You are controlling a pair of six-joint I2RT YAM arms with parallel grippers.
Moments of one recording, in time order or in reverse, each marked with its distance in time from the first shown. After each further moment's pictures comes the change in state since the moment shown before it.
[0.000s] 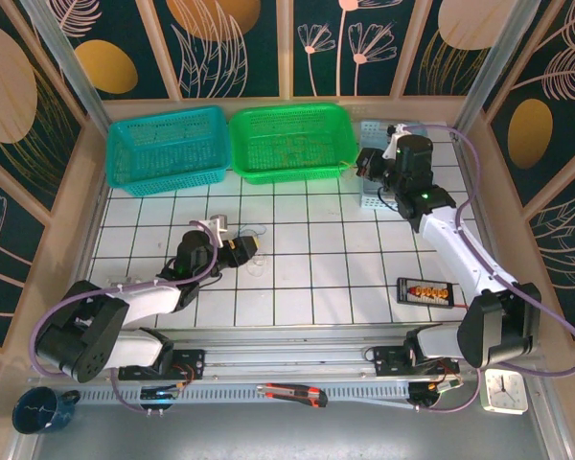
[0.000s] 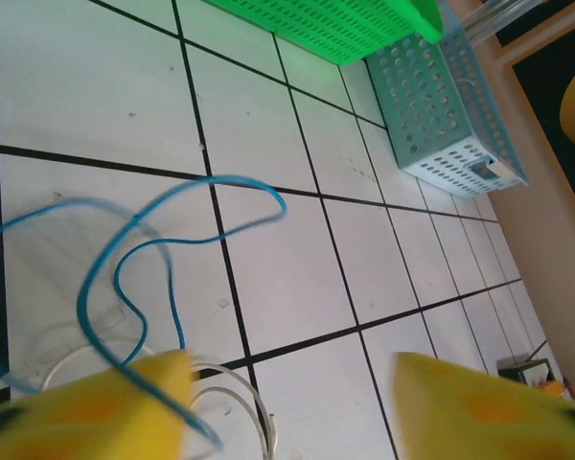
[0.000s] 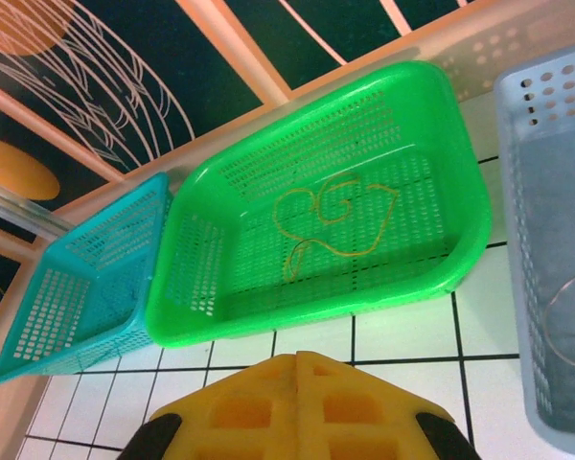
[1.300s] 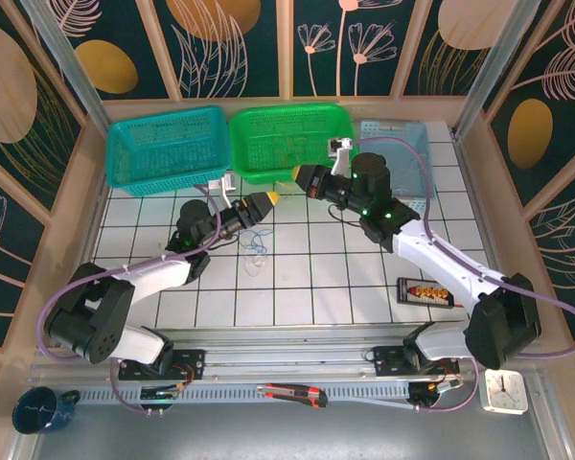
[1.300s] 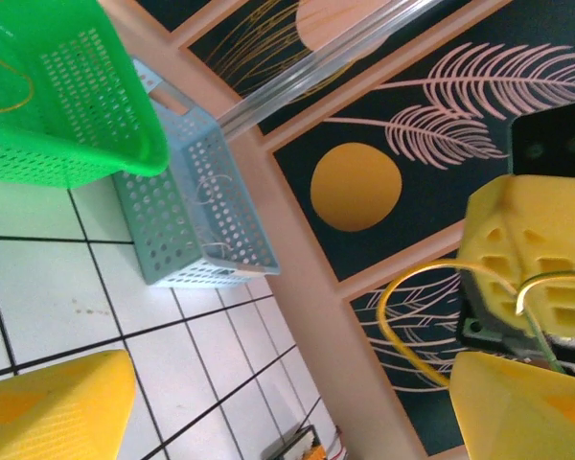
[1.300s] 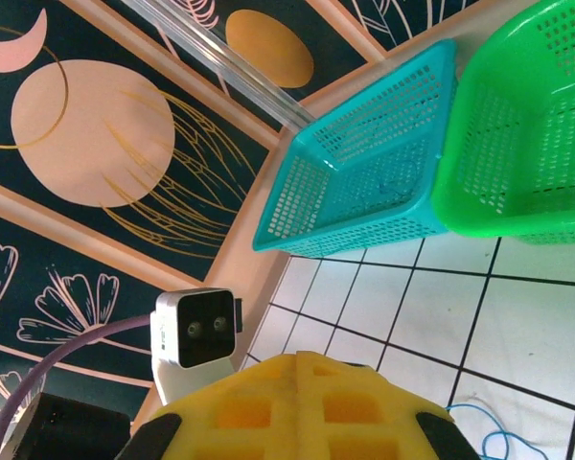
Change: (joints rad) left arm 0.000 0.120 0.272 0.288 0.209 -0.274; right arm 0.334 0.006 -0.061 0.269 -0.158 0.255
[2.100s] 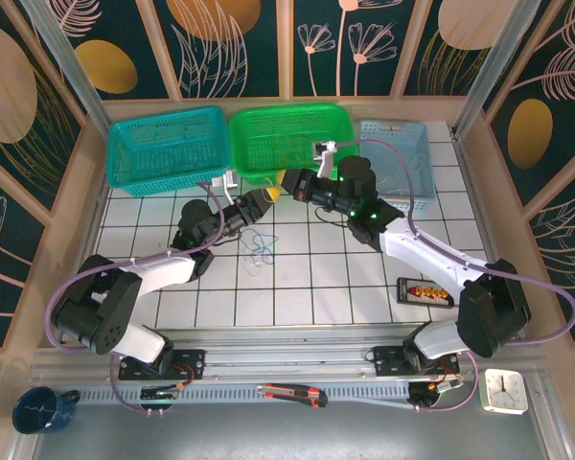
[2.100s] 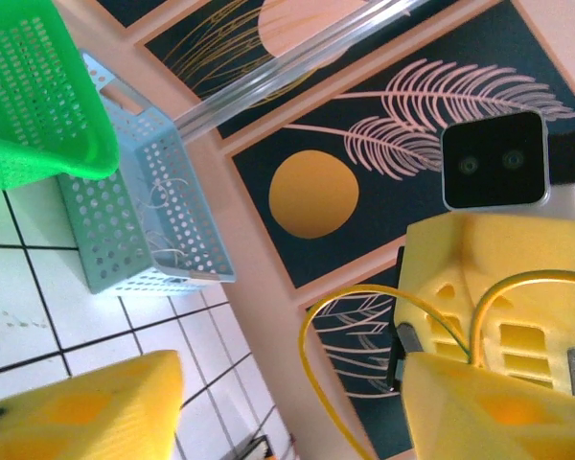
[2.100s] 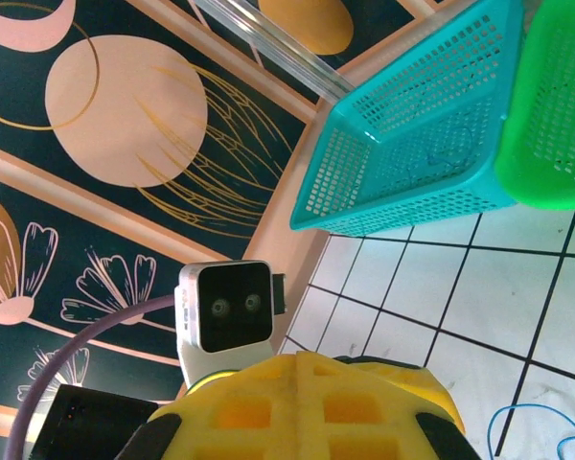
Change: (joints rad) left arm -0.013 0.059 0.016 0.123 0.026 -0.101; right arm 0.053 0.080 0.000 0.112 -0.041 0.070
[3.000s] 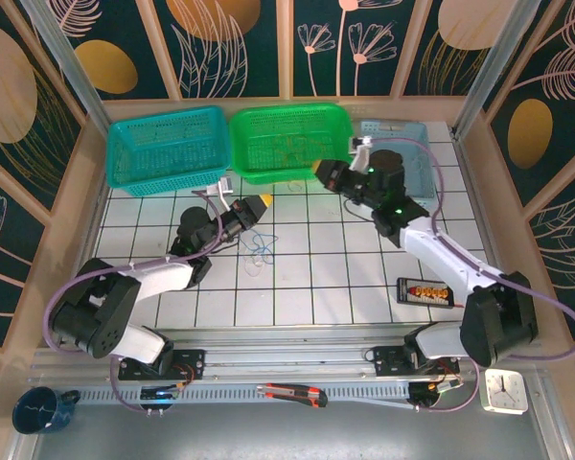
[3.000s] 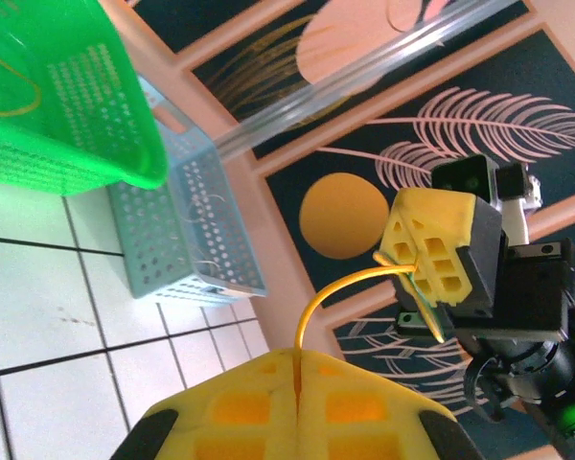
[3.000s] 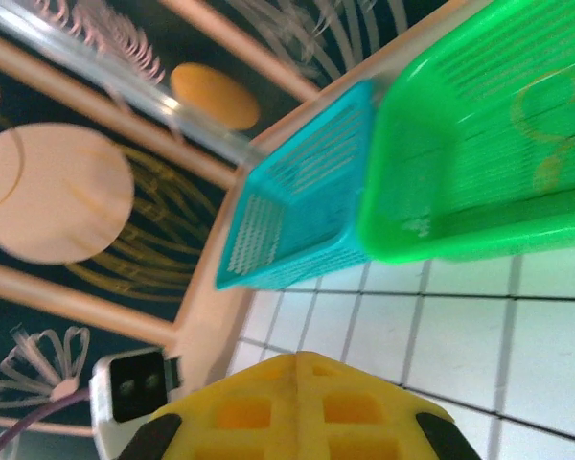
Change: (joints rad) left arm -0.003 -0.046 -0.078 -0.013 -0.114 0.023; right arm -0.240 -0.087 -0.061 -0.092 -0.010 -0.045
